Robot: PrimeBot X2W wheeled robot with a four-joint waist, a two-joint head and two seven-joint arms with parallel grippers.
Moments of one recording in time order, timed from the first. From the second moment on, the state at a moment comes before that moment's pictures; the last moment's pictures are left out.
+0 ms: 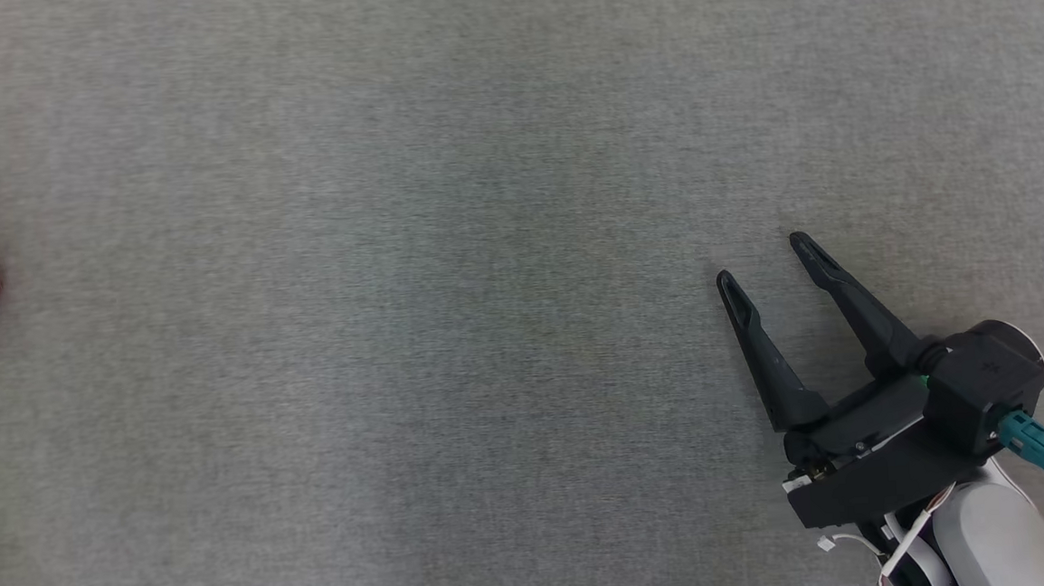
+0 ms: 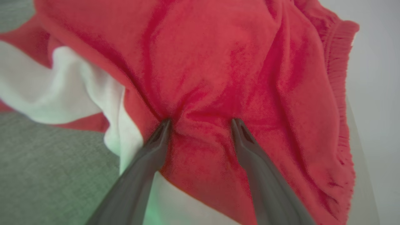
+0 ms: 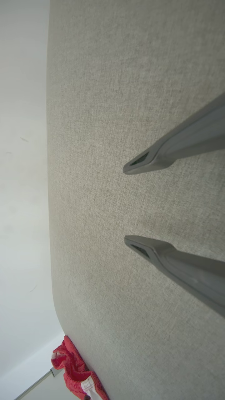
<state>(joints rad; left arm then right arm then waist) -0.68 0.42 0.48 0.49 -0.97 0.19 0.58 -0.25 -0.27 0.29 -0.09 0.28 0.13 -0.09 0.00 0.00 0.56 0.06</state>
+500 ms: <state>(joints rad) -0.63 0.44 0.48 0.47 -0.99 0.15 0.61 -0.26 -0.26 0.31 -0.04 0.30 0.13 -0.12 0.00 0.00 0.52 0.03</state>
